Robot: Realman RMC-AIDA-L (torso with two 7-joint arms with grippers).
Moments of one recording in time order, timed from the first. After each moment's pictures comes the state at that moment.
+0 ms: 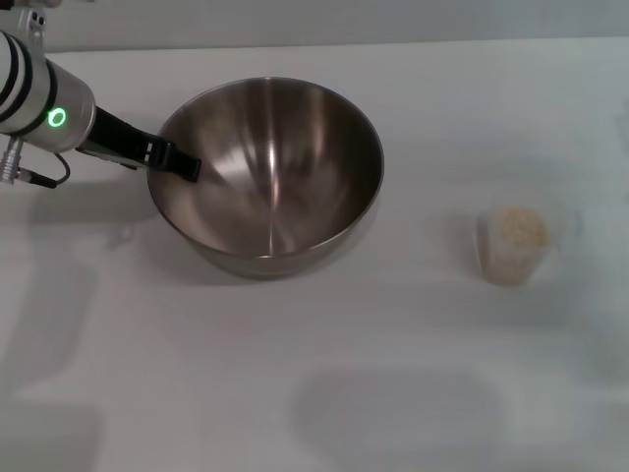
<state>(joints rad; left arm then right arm) -0.69 -2.06 -1.85 -1.17 2.69 -1.28 0.26 0.51 2.08 0.65 0.09 -1.73 -1.61 0.02</state>
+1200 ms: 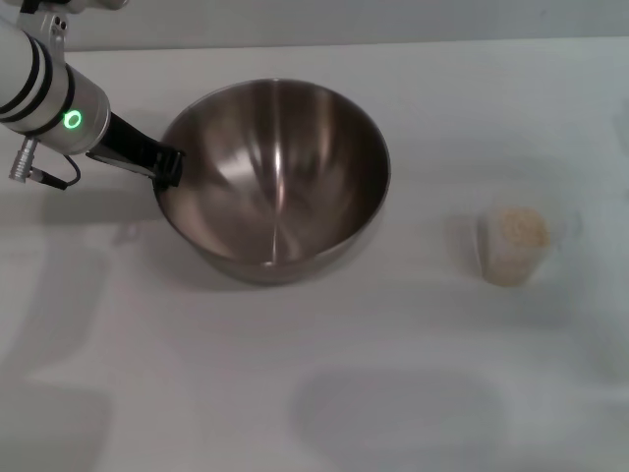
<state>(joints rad) -0.75 -2.06 -1.85 -1.08 2.70 -1.29 0.28 0.51 2.08 0.65 0.09 -1.73 -1.61 0.02</state>
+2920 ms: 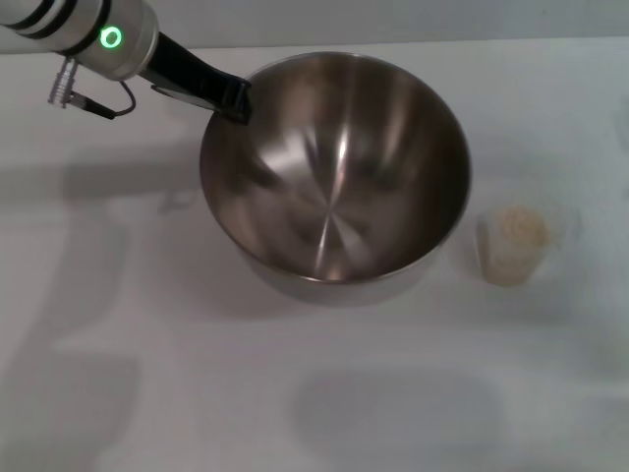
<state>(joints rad) -0.90 -2.06 -2.00 -1.08 2.58 -1.38 0.41 0.52 2.07 0.65 0.09 -1.73 -1.60 0.02</state>
